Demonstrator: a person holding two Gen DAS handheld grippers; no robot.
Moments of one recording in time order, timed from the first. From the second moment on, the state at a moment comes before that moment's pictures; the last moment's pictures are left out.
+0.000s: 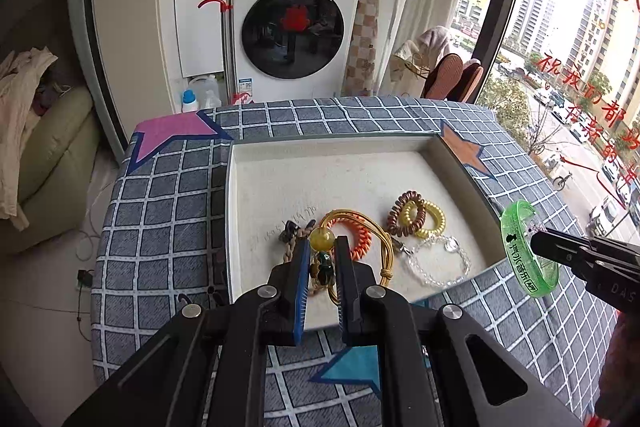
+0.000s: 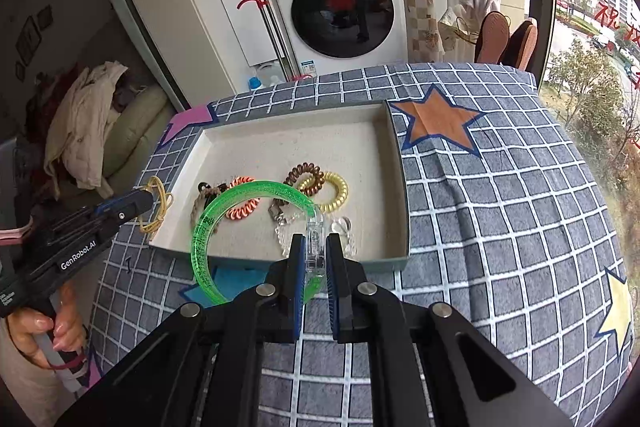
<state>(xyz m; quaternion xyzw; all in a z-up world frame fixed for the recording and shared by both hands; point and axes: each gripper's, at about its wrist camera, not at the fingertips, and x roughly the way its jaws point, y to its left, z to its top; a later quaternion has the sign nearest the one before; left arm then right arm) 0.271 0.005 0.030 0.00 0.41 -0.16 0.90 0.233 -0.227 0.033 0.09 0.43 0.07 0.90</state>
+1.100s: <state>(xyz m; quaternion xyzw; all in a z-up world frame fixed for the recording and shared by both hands) 0.311 -0.046 -0.027 0.11 0.42 -0.10 0.90 0.294 -0.241 -0.023 0.13 0.45 0.04 0.88</state>
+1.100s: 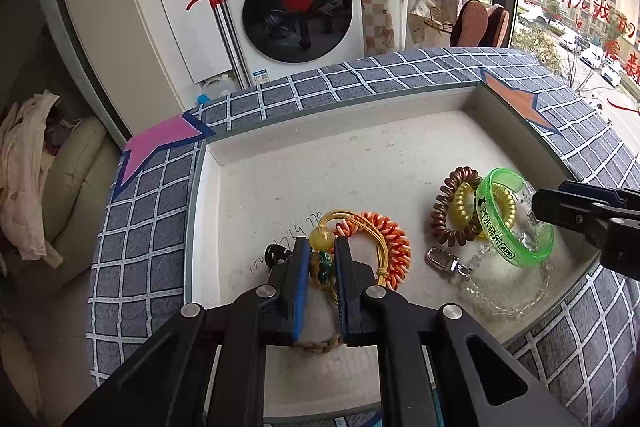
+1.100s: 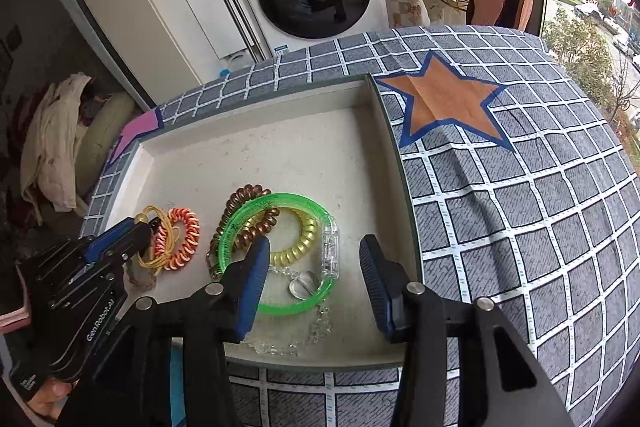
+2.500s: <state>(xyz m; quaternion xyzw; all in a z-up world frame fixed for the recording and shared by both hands) 0.189 -0.001 -0.012 0.09 0.41 -0.13 0.90 0.136 -0.263 0.019 0.21 0.37 0.03 0.91</state>
